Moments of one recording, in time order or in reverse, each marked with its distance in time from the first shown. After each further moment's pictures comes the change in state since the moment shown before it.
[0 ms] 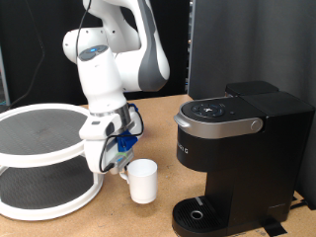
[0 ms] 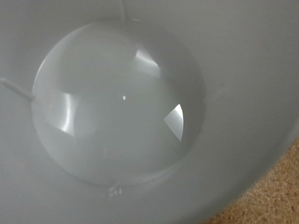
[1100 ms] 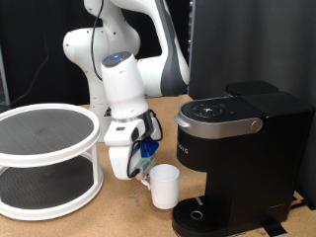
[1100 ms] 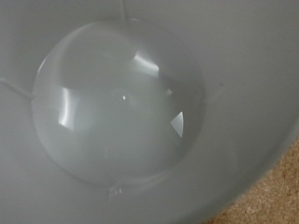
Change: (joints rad) arm 0.038 0.088 0.108 0.060 0.122 0.067 -0.020
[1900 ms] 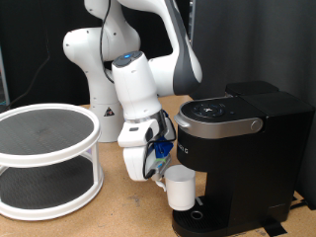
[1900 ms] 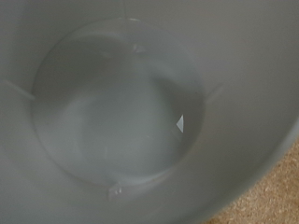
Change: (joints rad) arm 0.000 0.032 0.060 0.069 0.067 0.000 0.002
